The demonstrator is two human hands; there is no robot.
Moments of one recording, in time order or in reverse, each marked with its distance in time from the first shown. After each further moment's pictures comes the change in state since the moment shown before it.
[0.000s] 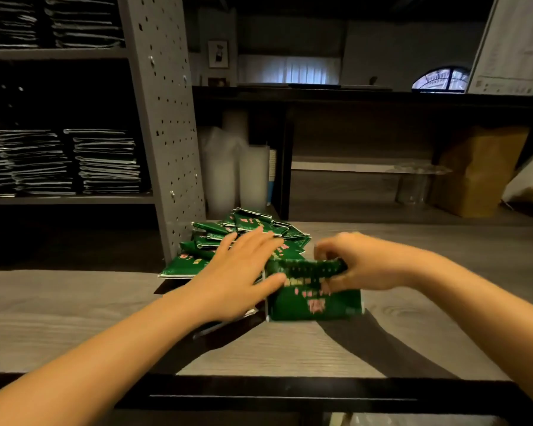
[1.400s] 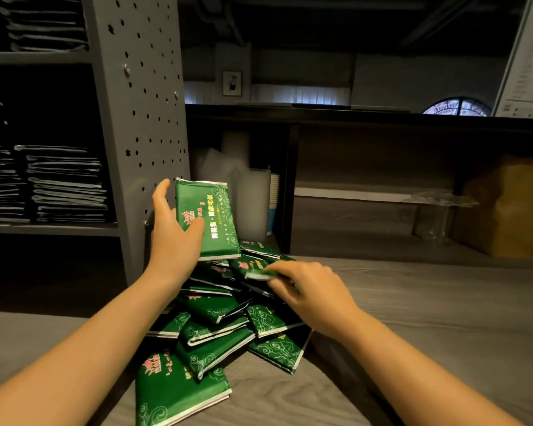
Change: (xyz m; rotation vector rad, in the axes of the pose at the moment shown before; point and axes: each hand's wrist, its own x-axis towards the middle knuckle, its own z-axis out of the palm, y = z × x) left_hand 0.072 -0.065 -0.015 -0.988 0.872 -0.457; right_hand 0.101 0.028 0.051 0.023 0.514 -0.054
